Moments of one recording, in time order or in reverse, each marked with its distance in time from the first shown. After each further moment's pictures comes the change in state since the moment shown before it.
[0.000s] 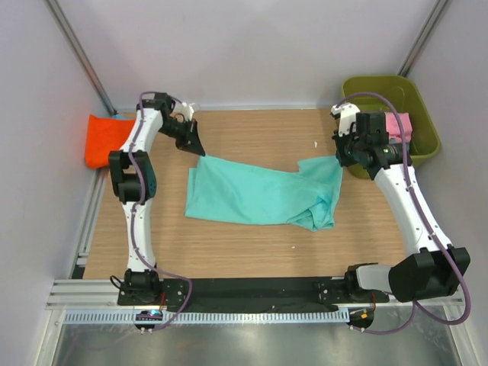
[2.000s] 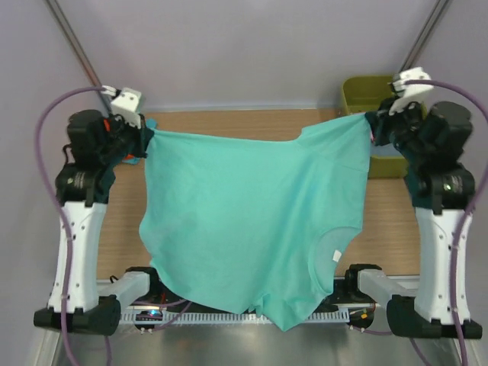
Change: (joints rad) left arm 0.006 -1.376 -0.619 0.517 -0.542 -0.007; right arm -0.148 -0.264 0.430 0.010 -0.194 0.056
